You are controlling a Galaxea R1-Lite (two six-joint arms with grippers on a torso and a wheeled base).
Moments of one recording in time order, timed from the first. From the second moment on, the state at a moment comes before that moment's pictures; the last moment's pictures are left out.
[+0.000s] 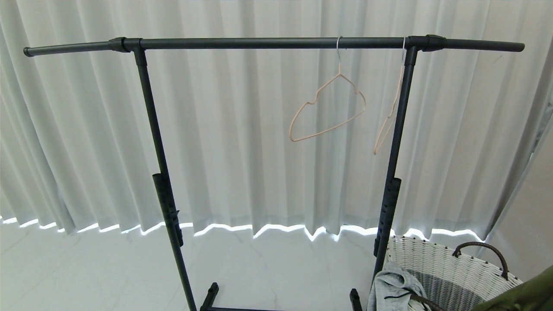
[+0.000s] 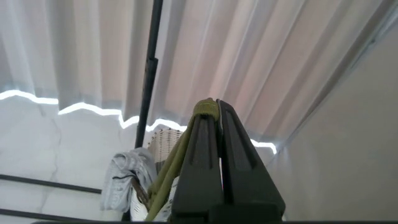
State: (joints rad) left arm 0.11 0.10 0.00 -0.01 0.07 0.05; right arm -0.02 0.51 -0.59 0.12 0.10 -0.22
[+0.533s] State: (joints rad) left arm 0.11 0.10 0.00 -0.01 0.07 0.05; right arm -0.02 0.48 -0.59 0.13 0.10 -0.28
